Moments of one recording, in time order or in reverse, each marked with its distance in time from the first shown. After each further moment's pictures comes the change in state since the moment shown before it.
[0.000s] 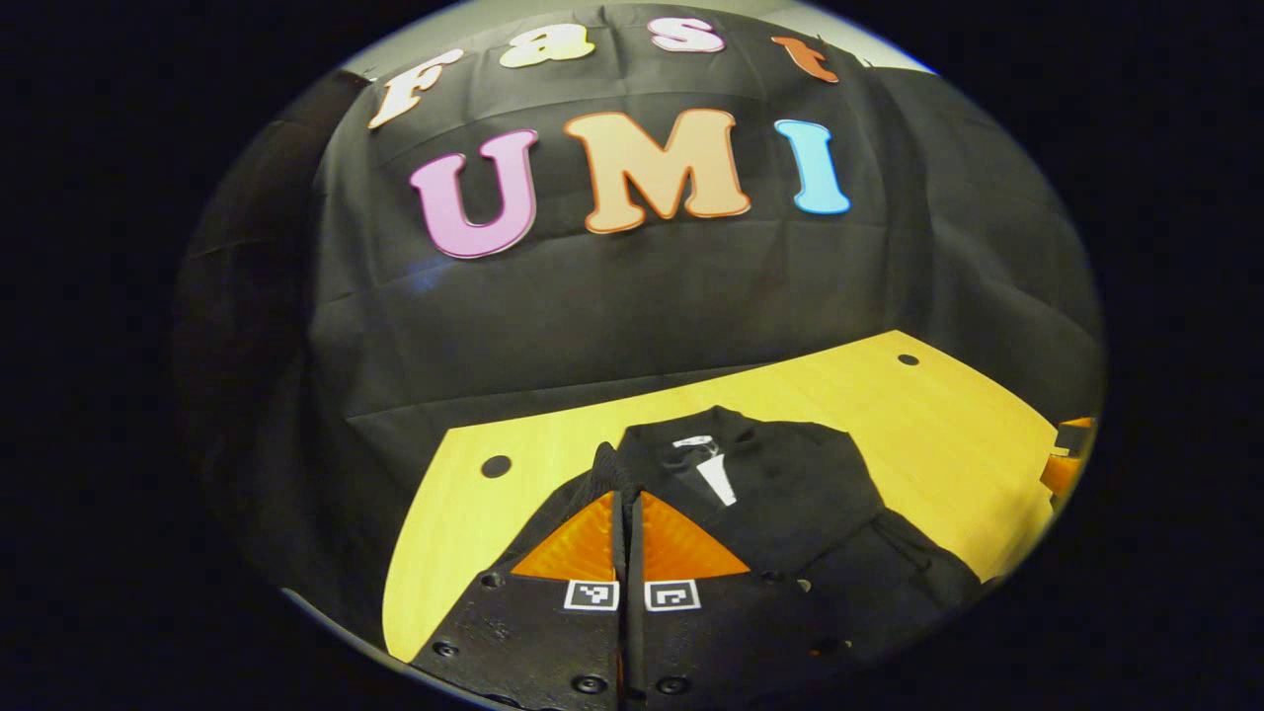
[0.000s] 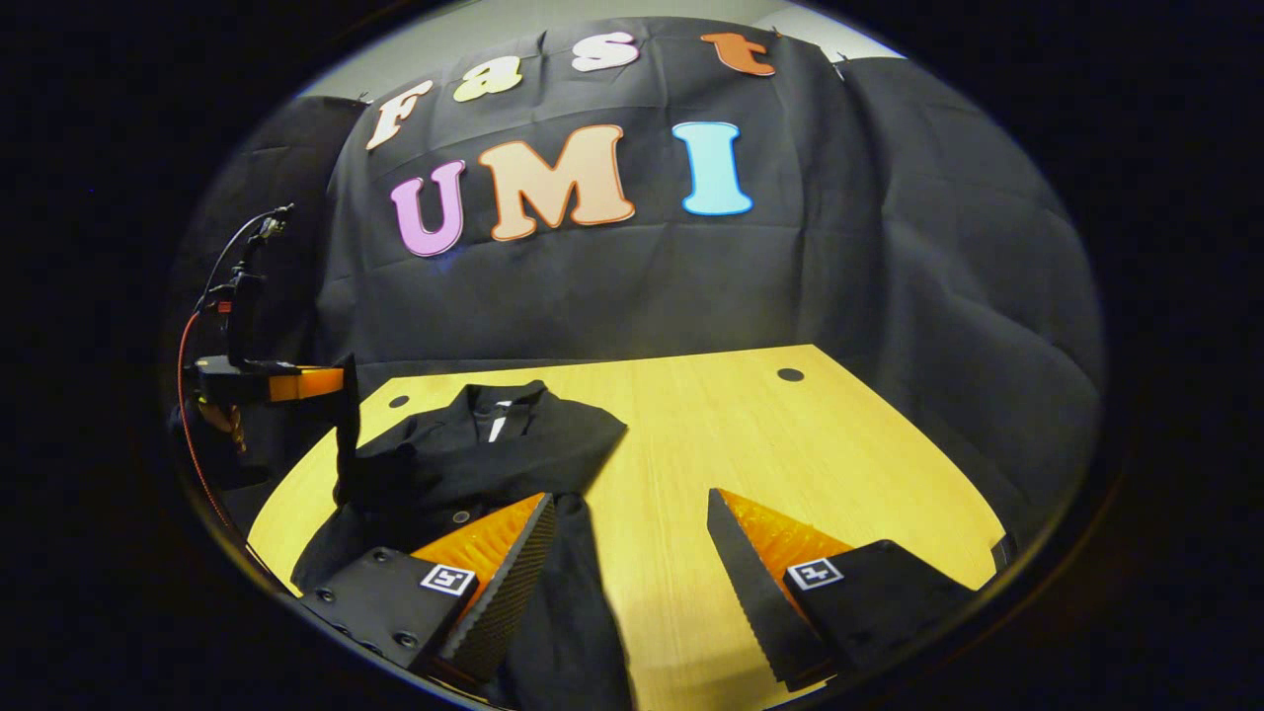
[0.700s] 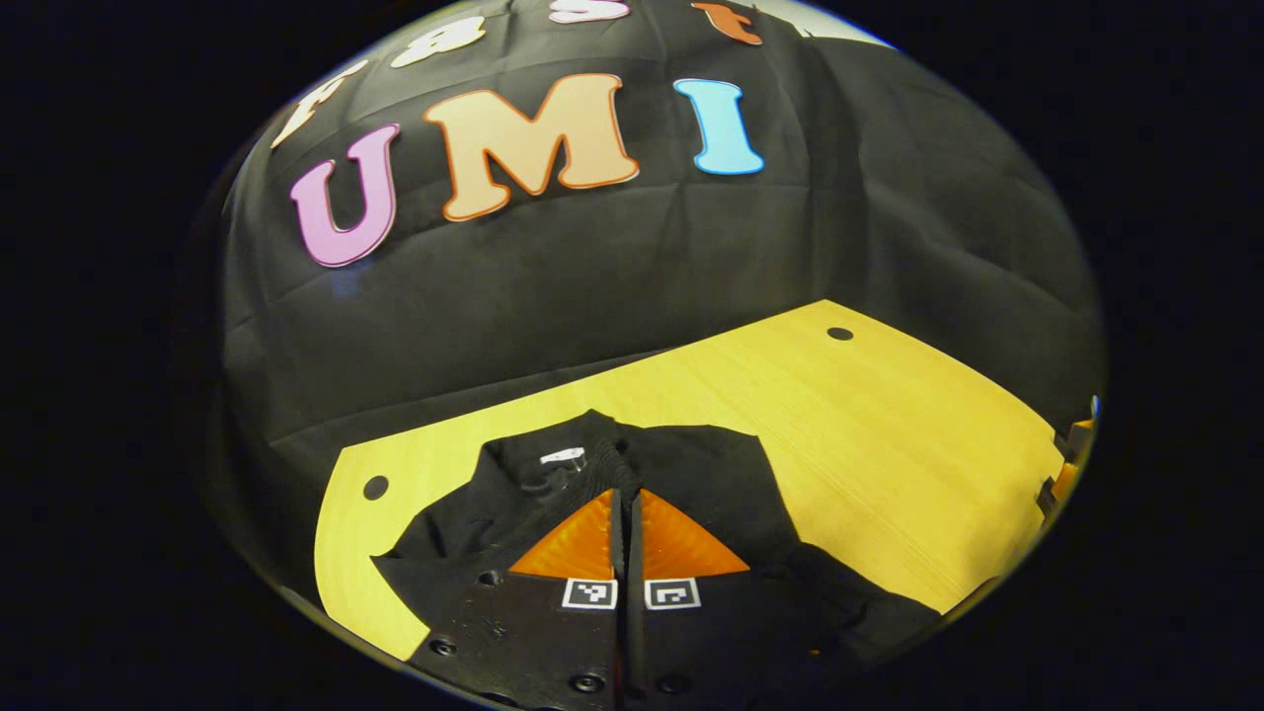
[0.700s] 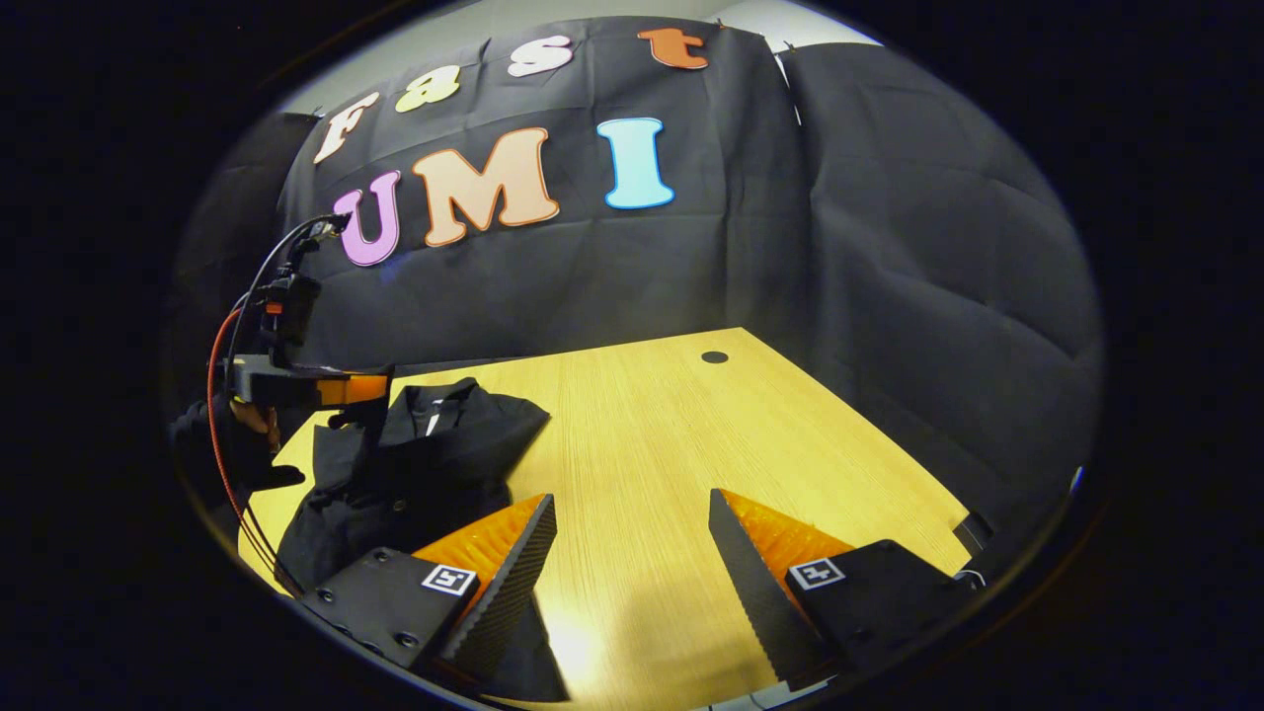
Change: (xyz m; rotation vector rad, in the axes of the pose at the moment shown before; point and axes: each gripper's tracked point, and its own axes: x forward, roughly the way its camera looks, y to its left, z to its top) left arm 0.072 -0.134 0.007 0.092 0.061 -0.176; right arm -0.021 -0.072 -0.018 0.082 0.023 -0.118
